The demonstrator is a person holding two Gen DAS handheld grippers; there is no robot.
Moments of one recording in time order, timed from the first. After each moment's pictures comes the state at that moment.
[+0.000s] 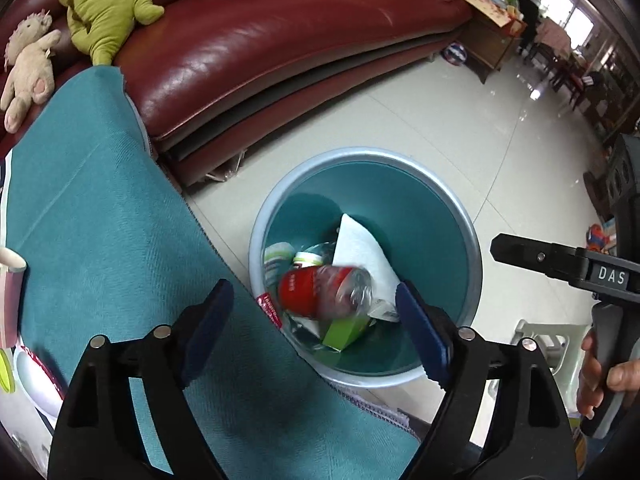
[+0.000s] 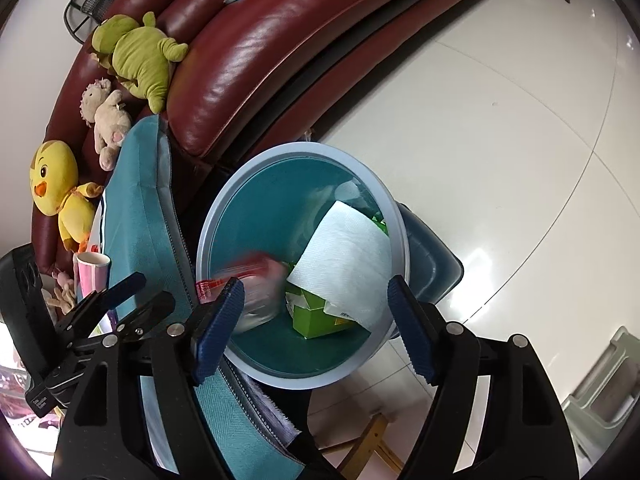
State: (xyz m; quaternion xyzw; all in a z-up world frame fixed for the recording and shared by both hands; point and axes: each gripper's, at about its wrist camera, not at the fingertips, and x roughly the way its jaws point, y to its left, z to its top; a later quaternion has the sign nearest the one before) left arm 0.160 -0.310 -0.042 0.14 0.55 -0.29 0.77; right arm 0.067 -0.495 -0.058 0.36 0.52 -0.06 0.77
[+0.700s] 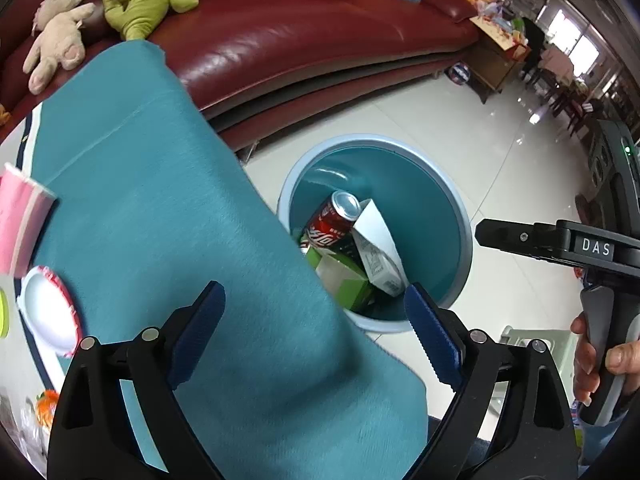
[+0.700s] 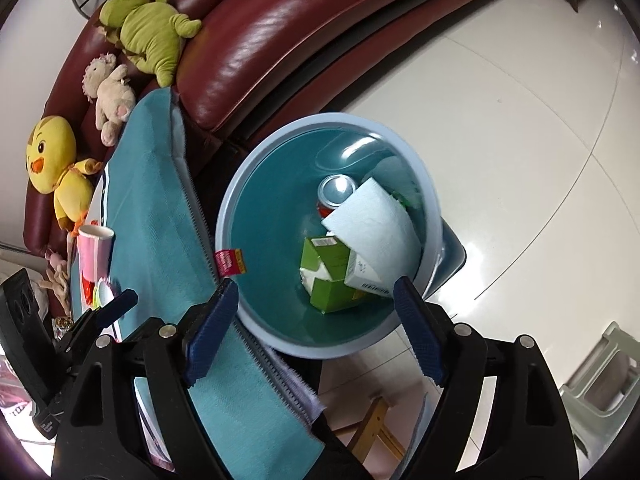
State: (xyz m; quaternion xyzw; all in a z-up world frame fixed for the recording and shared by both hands) left arm 0.132 -0.242 -0.023 0.09 0.55 -0.29 0.78; right arm 0.068 -0.448 -0.039 0.33 0.55 -0.06 0.77
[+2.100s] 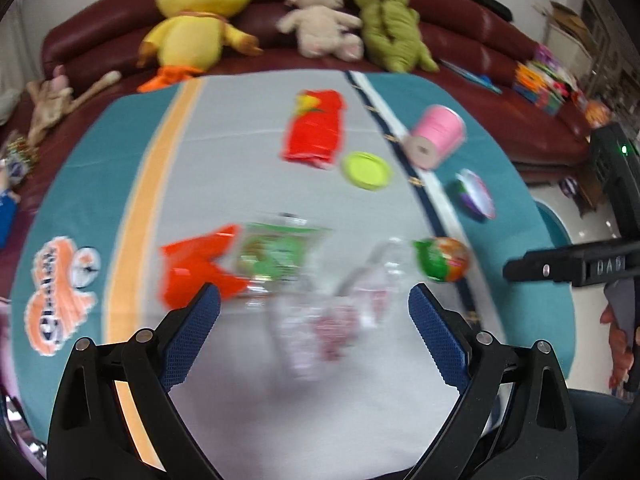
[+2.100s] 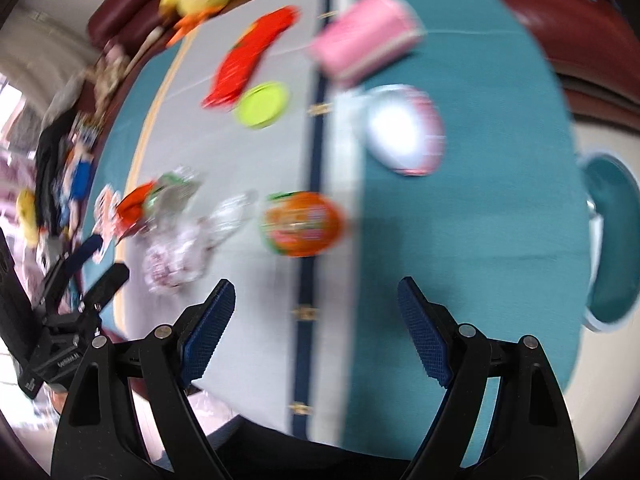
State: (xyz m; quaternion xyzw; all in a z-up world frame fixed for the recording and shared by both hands) left arm 0.043 0.173 0.046 0.00 0.47 -0.04 0.88; right arm 0.119 -0.066 0.012 0.10 0.64 0.18 0.74
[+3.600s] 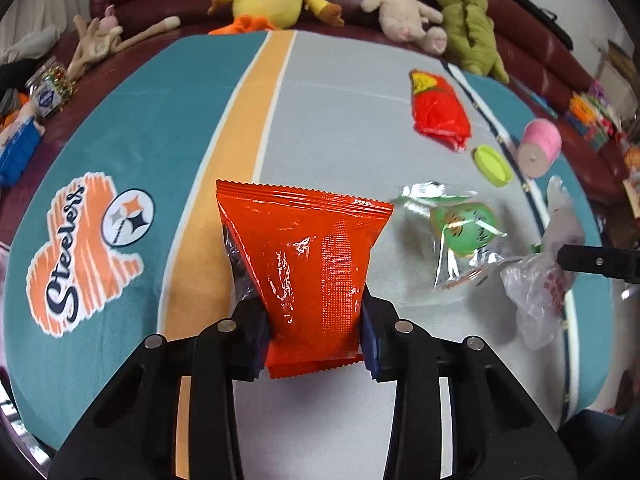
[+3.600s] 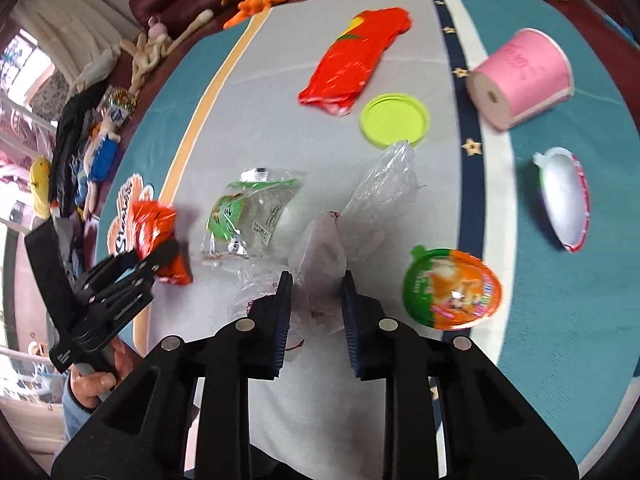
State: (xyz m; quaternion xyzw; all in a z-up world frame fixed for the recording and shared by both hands) left arm 0.053 0.274 -0.007 -0.06 0.50 0.02 0.86; right arm 0.142 0.026 0.008 0.08 0.60 0.23 0.76
